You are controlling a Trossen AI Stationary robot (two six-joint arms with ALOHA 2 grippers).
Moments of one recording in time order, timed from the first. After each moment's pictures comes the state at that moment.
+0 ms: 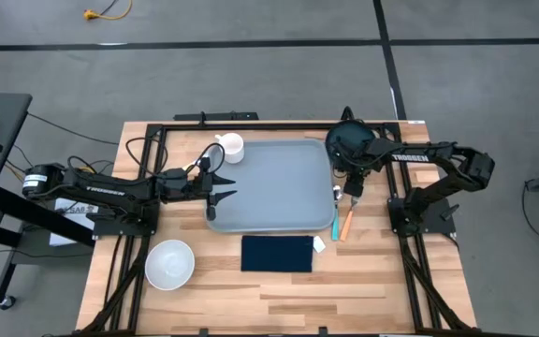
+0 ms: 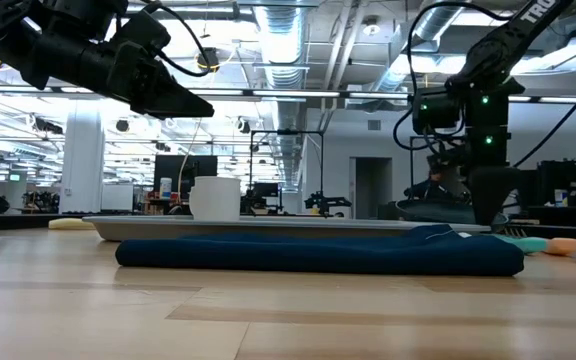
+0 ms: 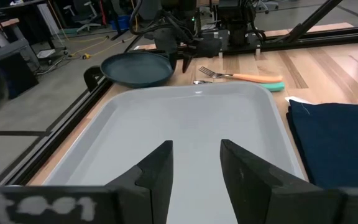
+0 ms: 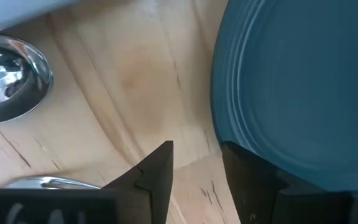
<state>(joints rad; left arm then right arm) 0.10 1.01 0.30 0.49 -0.11 0.14 -0.57 1.43 0.70 -0.74 0.20 -0.29</state>
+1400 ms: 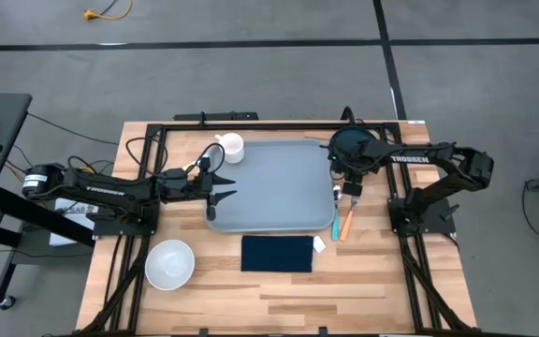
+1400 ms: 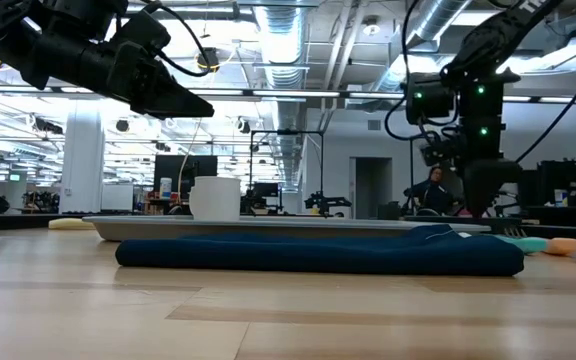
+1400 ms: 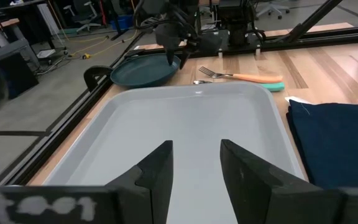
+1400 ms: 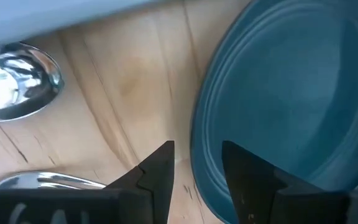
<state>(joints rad) 0.10 1.01 0.30 0.49 -0.11 0.14 -0.49 1.43 0.75 -0.79 0.29 -0.30</state>
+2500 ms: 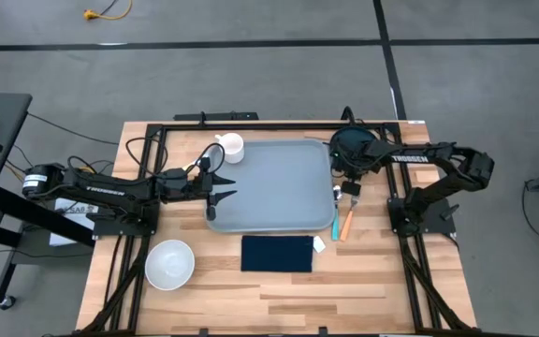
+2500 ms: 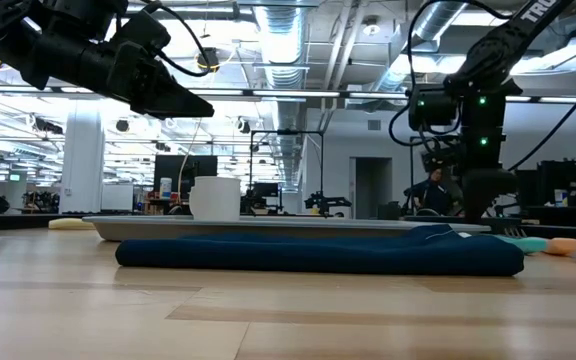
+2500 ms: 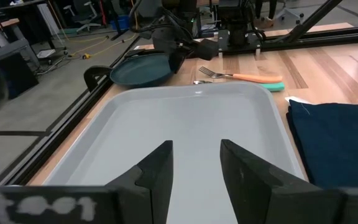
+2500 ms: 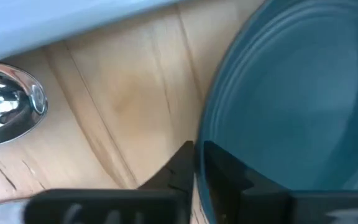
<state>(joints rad) 0.10 1.01 0.30 0.49 -0.11 0.14 -0.55 1.43 0.69 -0.67 0.24 -0.32</state>
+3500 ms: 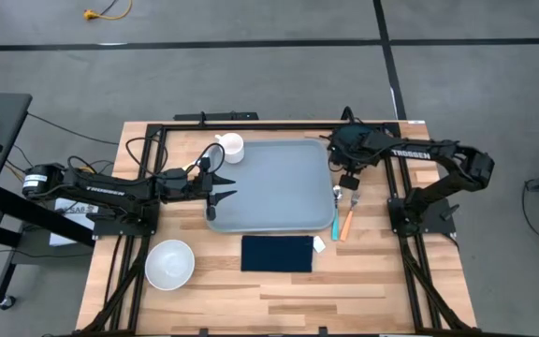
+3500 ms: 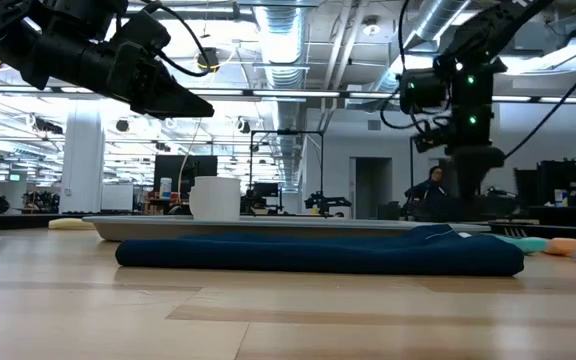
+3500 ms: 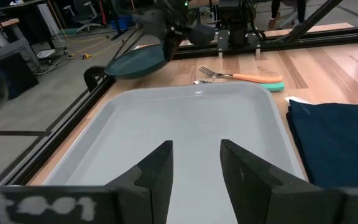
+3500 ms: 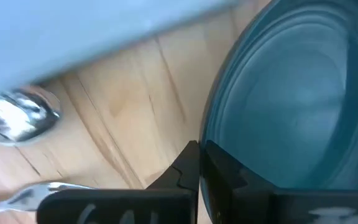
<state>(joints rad) 0.10 1.01 0.30 0.49 -0.11 0.14 -0.52 1.43 0.86 -0.86 0.26 -0.26</state>
